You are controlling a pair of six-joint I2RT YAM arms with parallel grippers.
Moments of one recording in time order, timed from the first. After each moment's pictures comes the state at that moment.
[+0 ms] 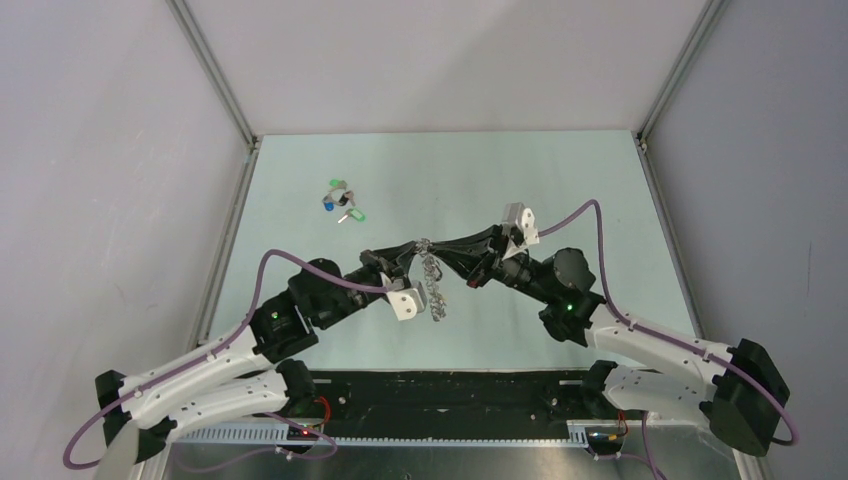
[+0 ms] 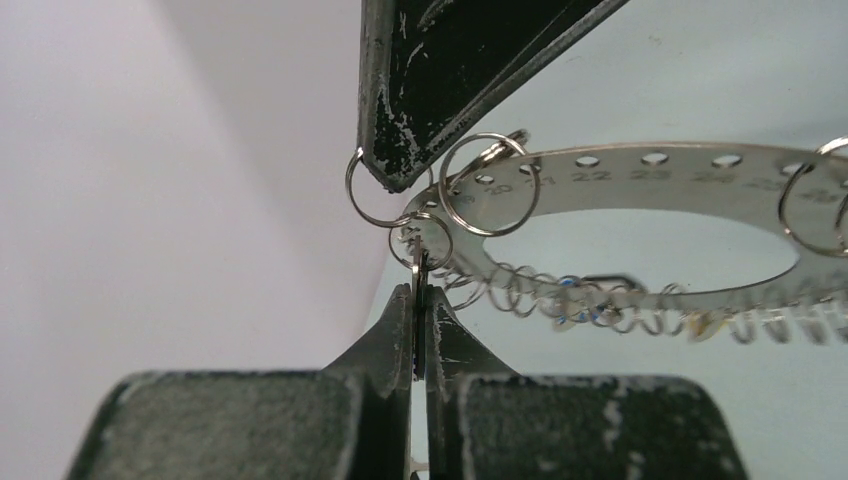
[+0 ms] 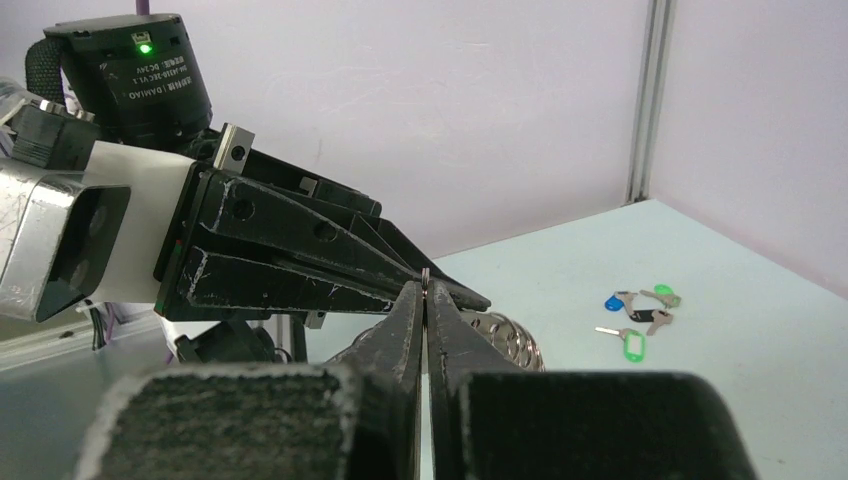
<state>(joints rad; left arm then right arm) -1.03 0.75 0.73 -0.05 -0.06 0.87 0.90 1.03 0.63 0.78 -0.31 0.24</state>
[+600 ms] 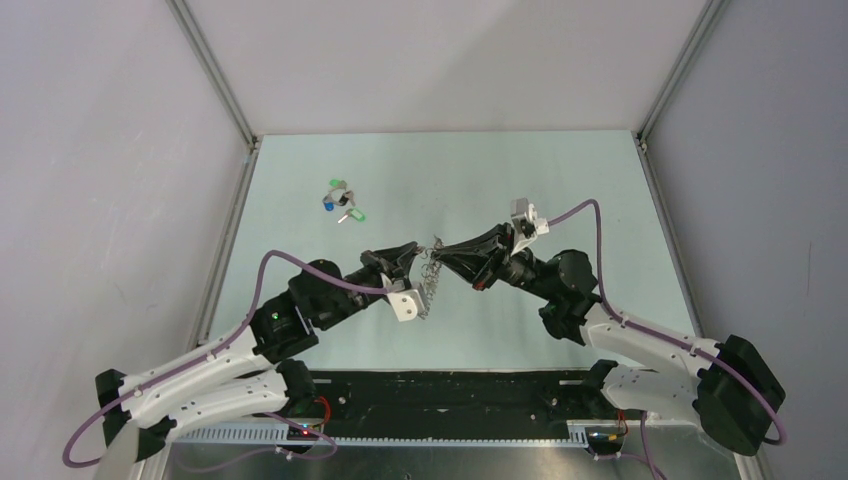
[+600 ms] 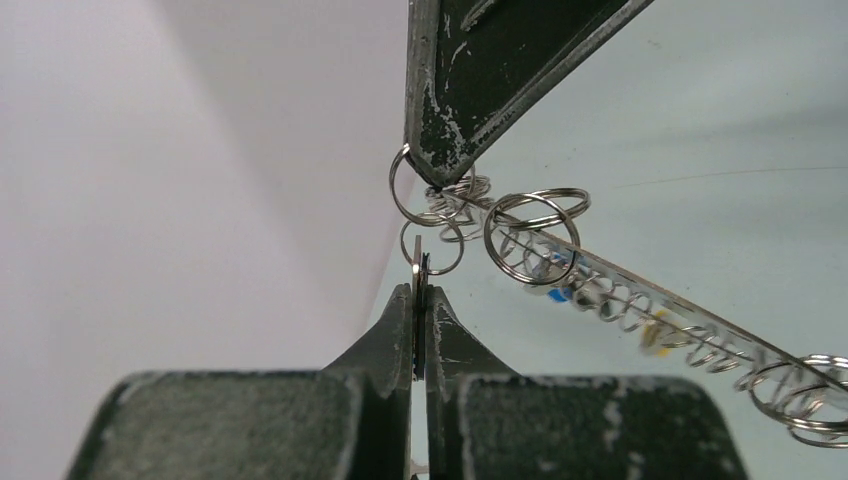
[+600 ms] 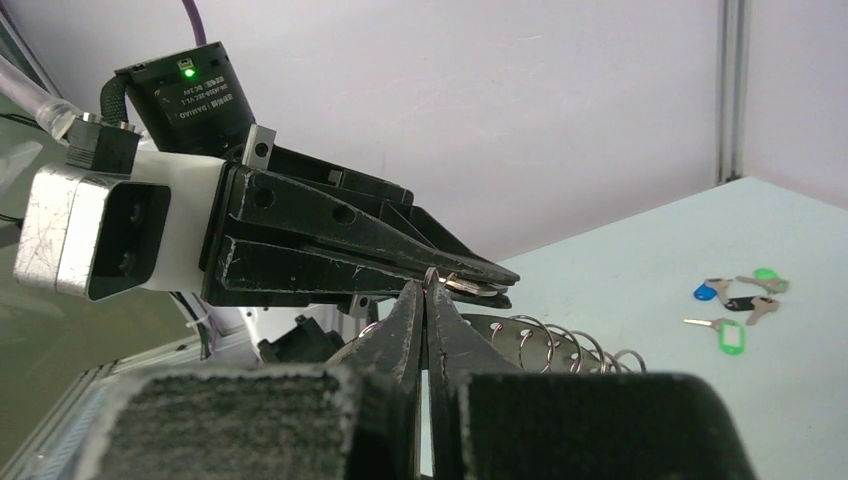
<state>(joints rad) -1.03 0.75 0.73 -0.05 -0.07 0.87 0.83 1.06 0.55 0.97 -0.43 0.48</state>
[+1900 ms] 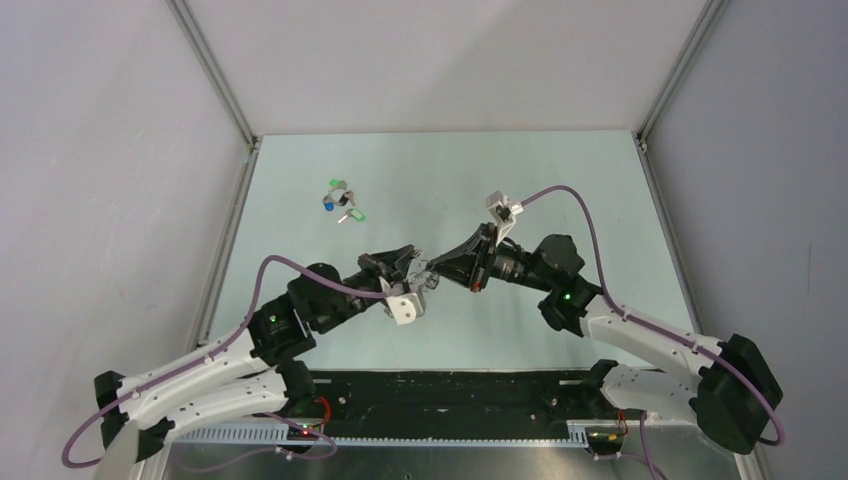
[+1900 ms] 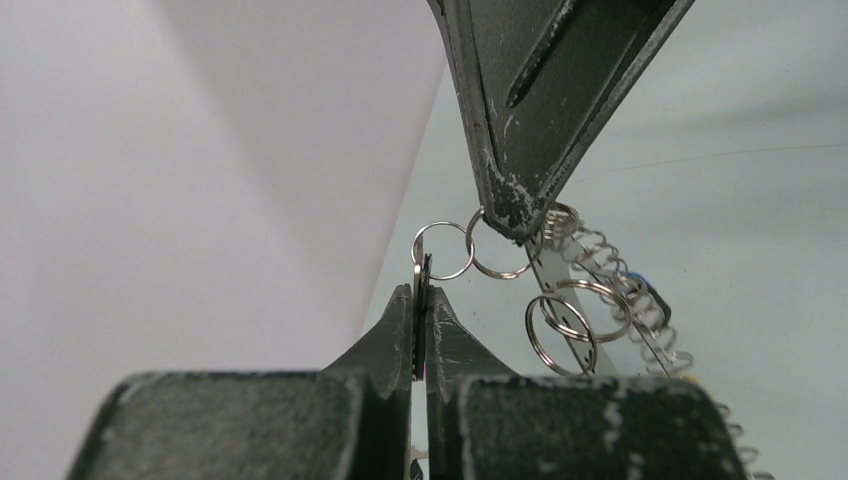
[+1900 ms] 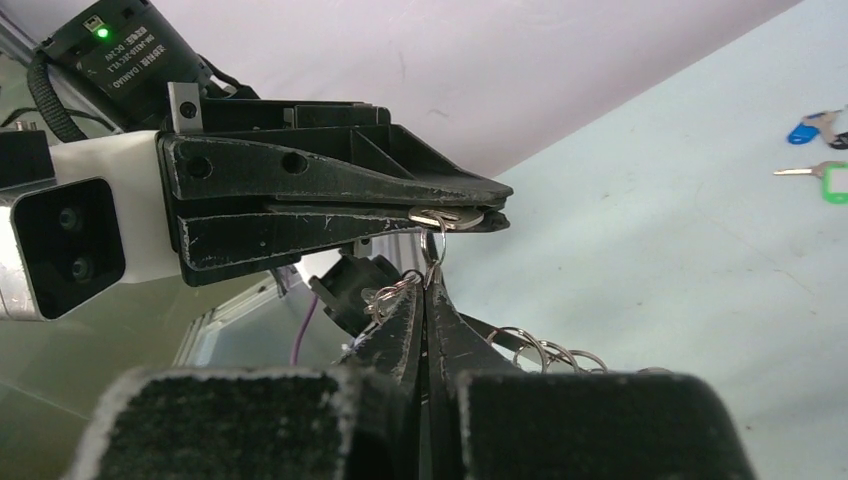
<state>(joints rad) -1.04 0.73 0.71 -0.07 -0.10 0.88 0.80 1.10 0.64 0.68 -0.56 0.64</state>
